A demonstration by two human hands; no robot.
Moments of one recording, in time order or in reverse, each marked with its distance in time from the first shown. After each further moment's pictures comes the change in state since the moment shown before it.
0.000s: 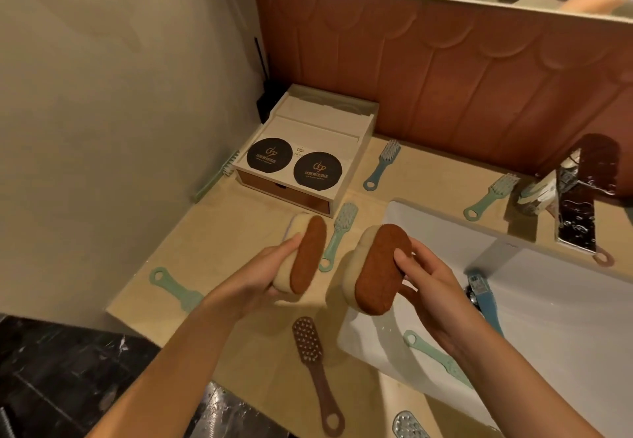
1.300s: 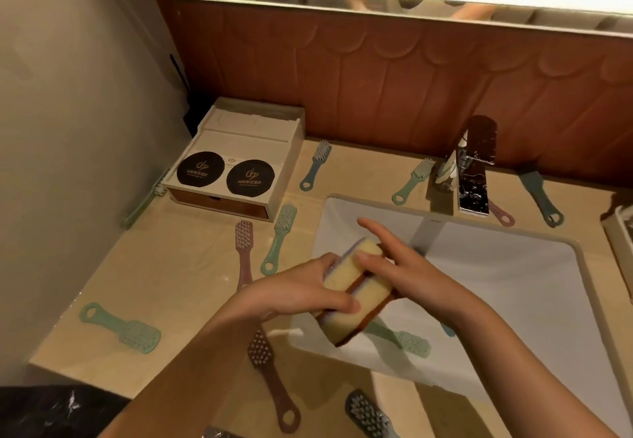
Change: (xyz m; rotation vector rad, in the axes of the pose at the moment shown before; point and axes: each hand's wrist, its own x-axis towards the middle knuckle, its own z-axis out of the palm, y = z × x) left_hand -0.008 0.009 0.106 0.693 -0.526 0.173; right_hand -0.038 -0.037 -0.053 -0.513 -0.158 -0.057
